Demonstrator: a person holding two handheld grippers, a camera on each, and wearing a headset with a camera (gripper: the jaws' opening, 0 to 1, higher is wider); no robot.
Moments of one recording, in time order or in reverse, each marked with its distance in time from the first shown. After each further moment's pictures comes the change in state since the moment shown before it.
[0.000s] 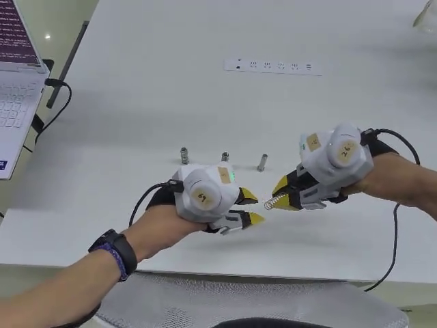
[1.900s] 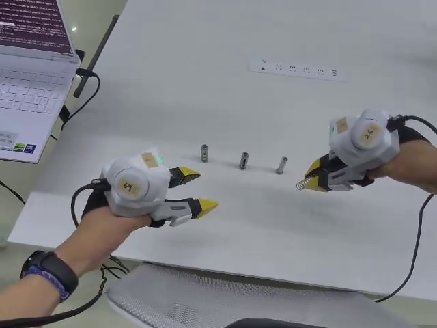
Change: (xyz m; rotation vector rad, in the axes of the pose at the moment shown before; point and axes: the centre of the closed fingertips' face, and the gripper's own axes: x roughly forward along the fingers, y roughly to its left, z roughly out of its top) left arm -0.115 0.054 -0.047 -0.234 -0.057 0.307; right arm -0.010 -0.051 -0.017 0.040 0.099 -0.089
